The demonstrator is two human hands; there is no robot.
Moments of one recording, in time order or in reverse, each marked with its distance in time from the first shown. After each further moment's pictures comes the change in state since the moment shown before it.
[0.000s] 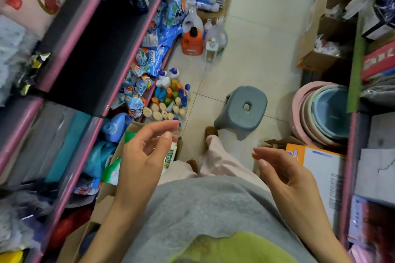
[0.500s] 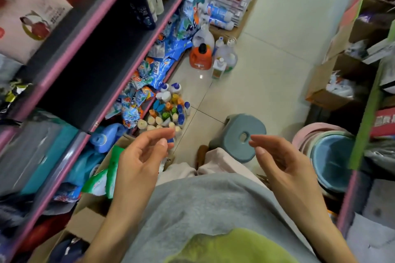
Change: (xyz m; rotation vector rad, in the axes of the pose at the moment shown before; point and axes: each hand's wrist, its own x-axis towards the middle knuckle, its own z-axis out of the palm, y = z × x) left_hand 0.109 0.047 0.075 -0.077 0.146 -0.068; right_hand 0.185 -0.064 -0.055 -0.026 -0.126 -0.110
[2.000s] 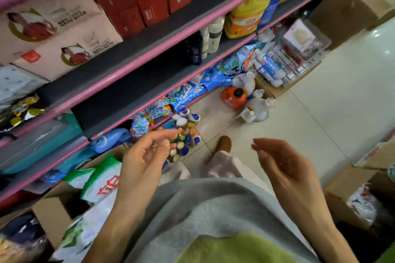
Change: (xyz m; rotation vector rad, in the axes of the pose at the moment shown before) left_hand 0.185 0.065 0.026 -0.189 0.399 -0.092; right_hand 0.277 -0.113 0.025 -0.149 -0.392 -0.163
